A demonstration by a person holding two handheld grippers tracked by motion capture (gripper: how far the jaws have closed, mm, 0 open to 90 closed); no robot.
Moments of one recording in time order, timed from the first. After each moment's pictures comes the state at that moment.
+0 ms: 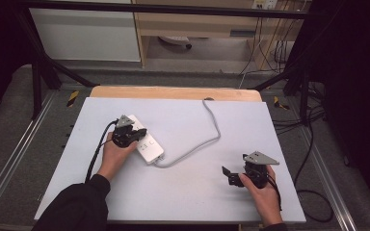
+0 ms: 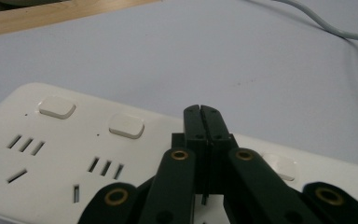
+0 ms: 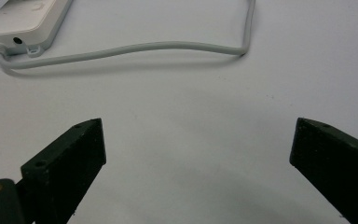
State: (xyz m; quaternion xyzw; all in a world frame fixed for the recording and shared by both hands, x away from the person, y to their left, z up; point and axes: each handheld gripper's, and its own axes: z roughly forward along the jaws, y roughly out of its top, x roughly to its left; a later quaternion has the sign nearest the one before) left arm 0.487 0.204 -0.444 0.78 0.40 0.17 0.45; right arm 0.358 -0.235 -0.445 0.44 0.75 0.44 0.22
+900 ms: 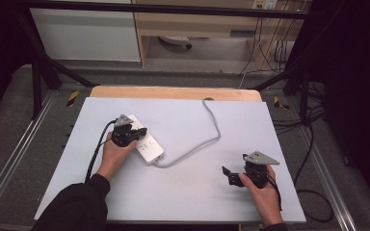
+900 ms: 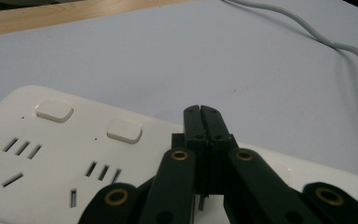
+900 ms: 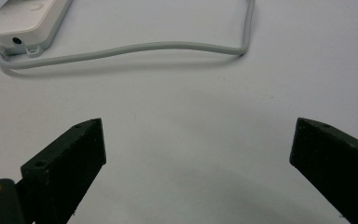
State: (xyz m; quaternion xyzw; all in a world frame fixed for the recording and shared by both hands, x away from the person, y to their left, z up) left arm 0.488 0.206 -0.443 0.77 0.40 0.16 0.47; right arm 0.358 -0.236 -0.445 0.44 0.75 0.44 0.22
